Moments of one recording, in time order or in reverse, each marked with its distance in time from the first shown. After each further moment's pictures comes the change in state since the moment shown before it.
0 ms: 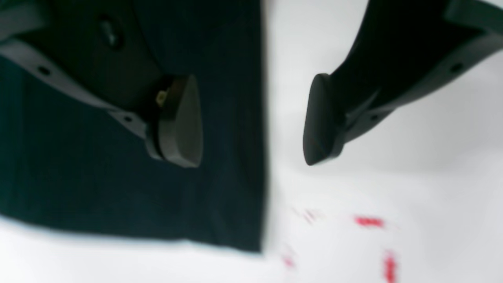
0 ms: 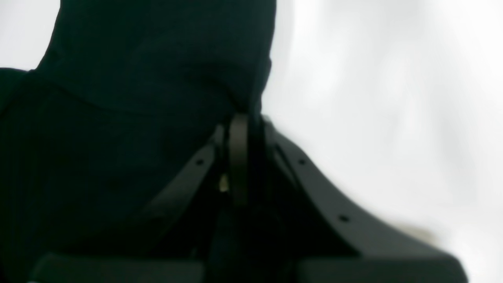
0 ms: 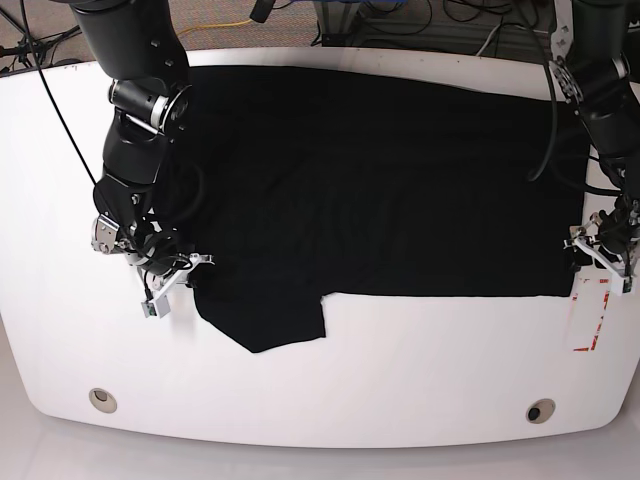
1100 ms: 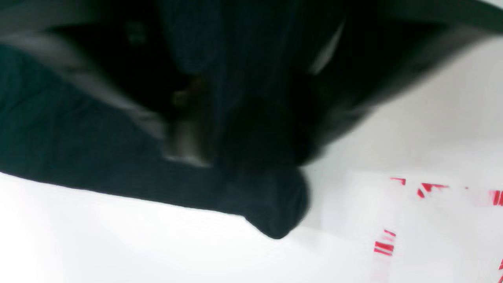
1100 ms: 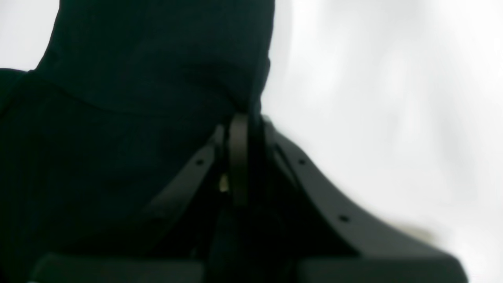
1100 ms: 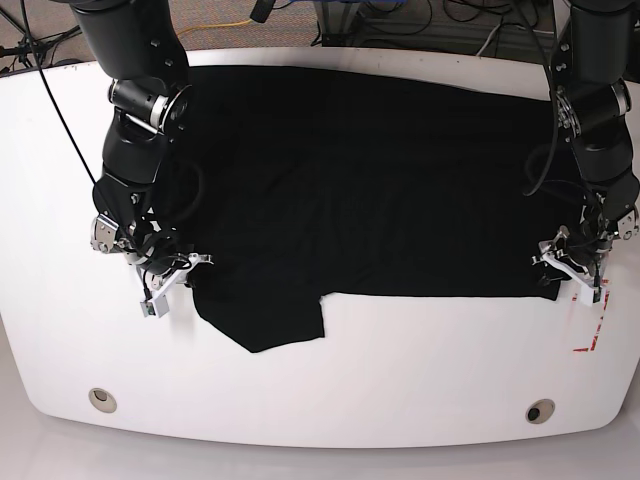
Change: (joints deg) left arm -8.0 2.5 7.8 -18.1 -0.7 0.3 -10.4; right arm -0.1 0.0 0.1 0.1 0.0 0.0 -0.1
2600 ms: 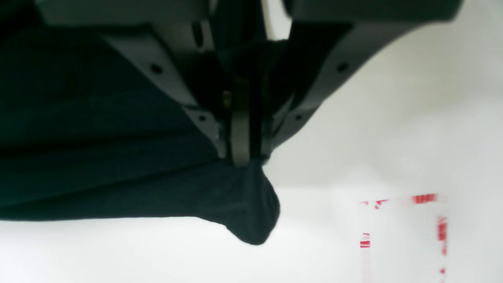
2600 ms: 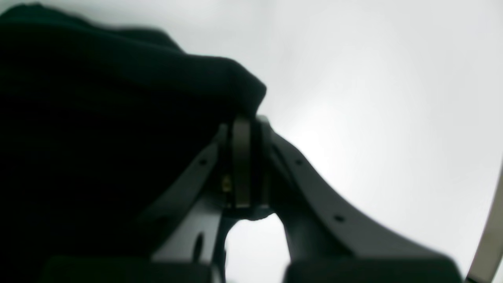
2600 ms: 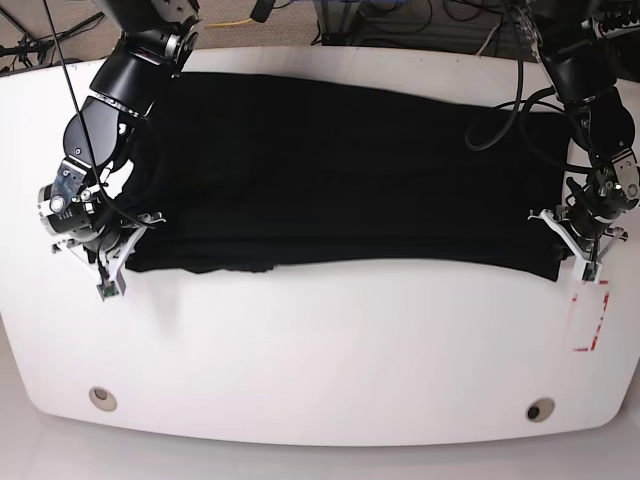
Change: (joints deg) left arm 26.7 6.1 -6.4 54.8 -0.8 -1.0 21.8; right arm -18.6 -1.0 -0.1 56.3 0.5 0.2 -36.1
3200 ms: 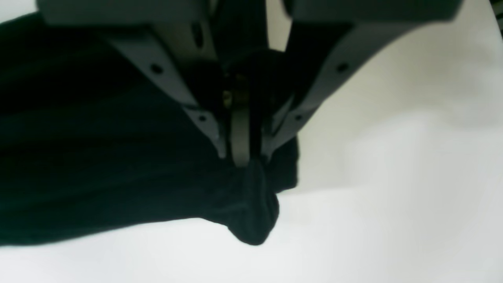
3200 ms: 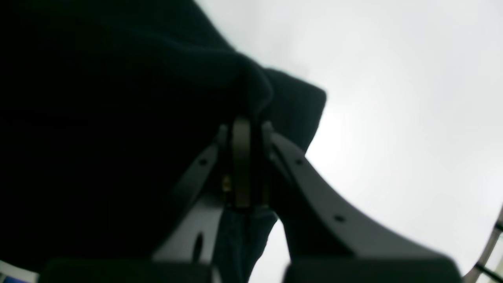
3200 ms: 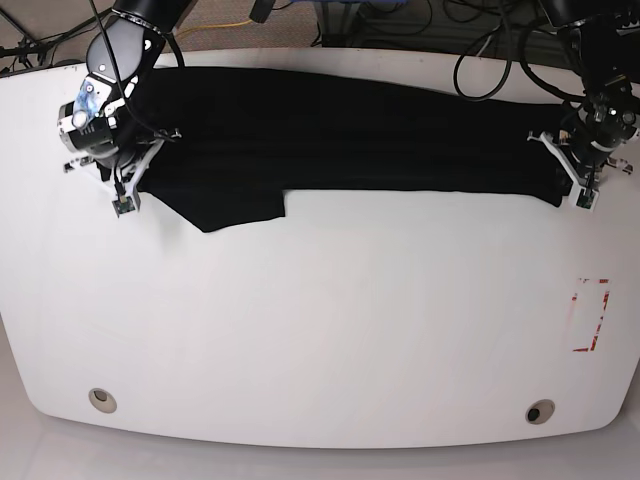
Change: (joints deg) left arm 17.4 1.9 -4.9 14.4 0.4 -2.5 4.4; right arm -18.1 -5.1 2.5 13.1 0.2 0.0 -1.3
